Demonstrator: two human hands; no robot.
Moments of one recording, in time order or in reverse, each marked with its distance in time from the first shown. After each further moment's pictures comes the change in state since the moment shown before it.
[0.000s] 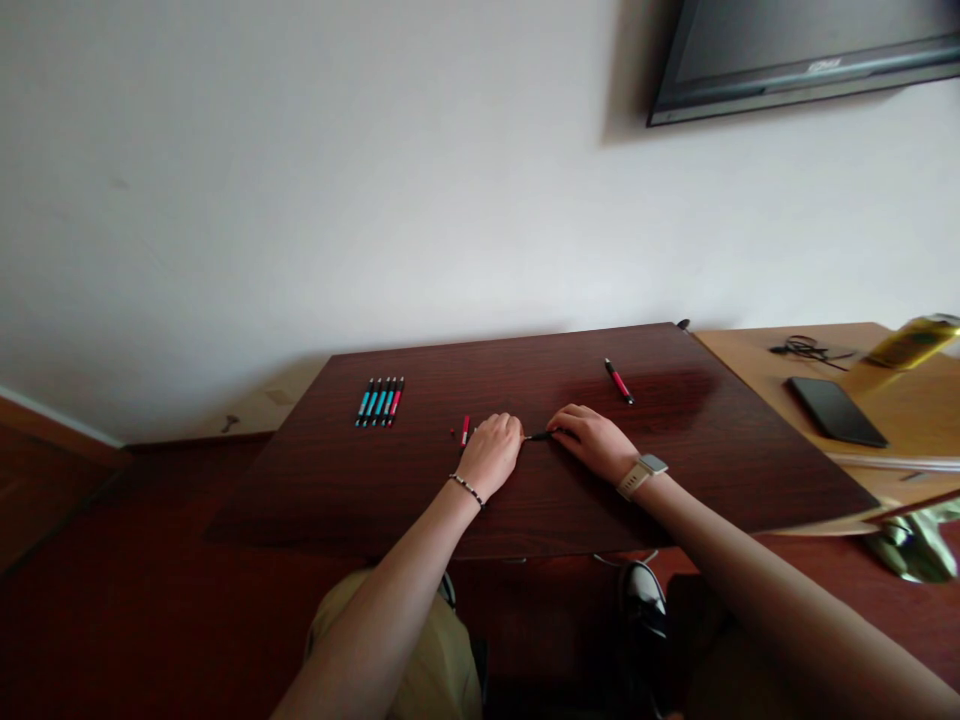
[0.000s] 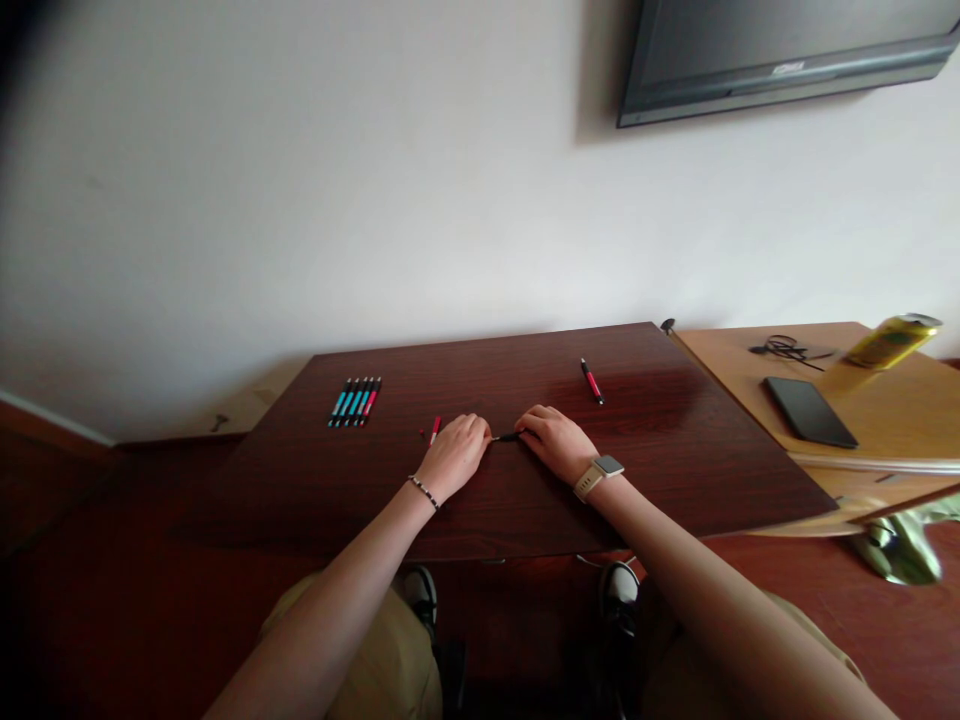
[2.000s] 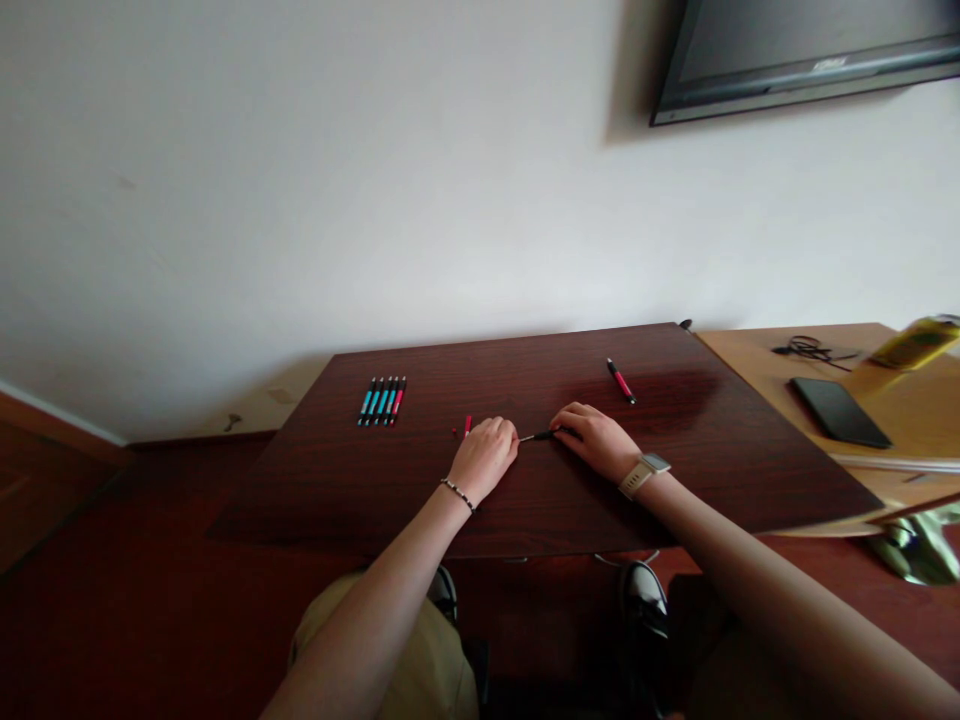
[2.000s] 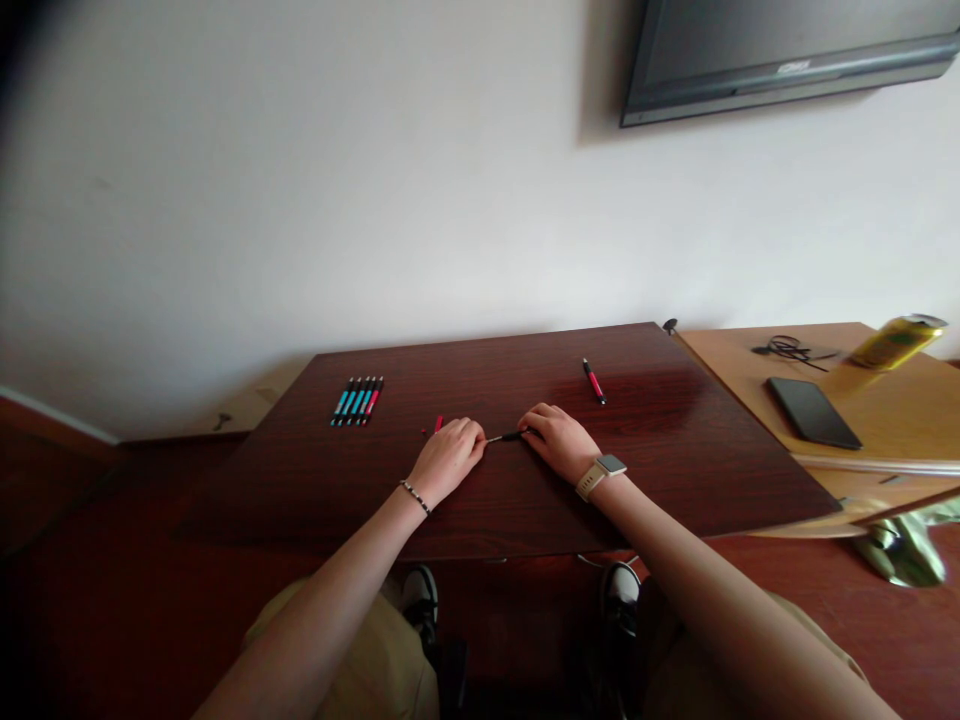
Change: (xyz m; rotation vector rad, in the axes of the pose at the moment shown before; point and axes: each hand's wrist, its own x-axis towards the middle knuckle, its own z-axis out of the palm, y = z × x) left_hand -0.014 -0.009 -0.005 -0.046 0.026 -0.021; right_hand 0.000 0.003 0.002 -0.006 -0.002 0.028
